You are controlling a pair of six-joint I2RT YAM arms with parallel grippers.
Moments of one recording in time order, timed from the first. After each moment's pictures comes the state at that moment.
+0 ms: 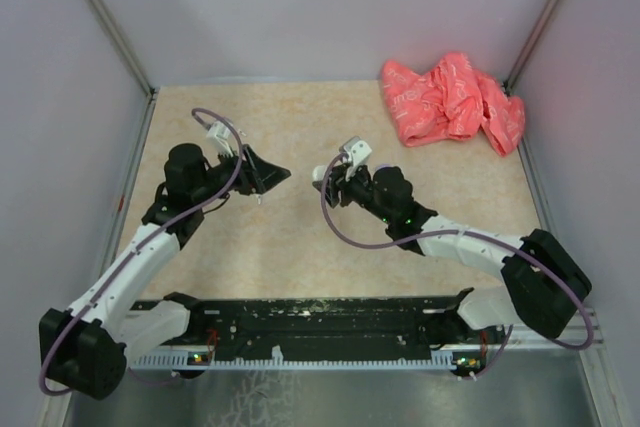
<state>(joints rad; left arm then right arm) -0.34 1.00 0.74 0.04 0.49 -0.60 0.76 1.33 0.66 0.55 -0.06 0.05</state>
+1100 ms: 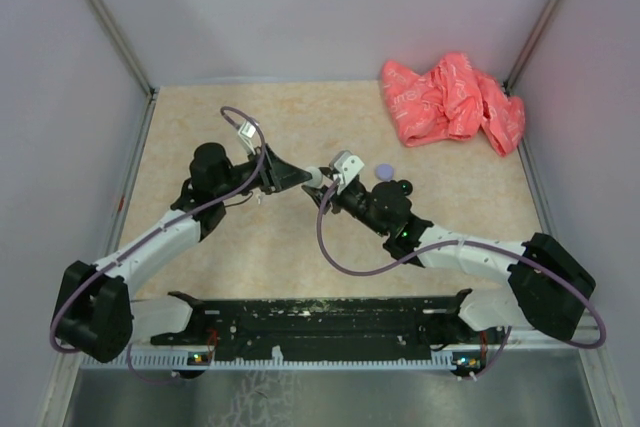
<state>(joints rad) -0.44 1.20 0.70 0.40 0.64 -0.86 0.90 1.28 0.61 0.71 0.03 -0.10</state>
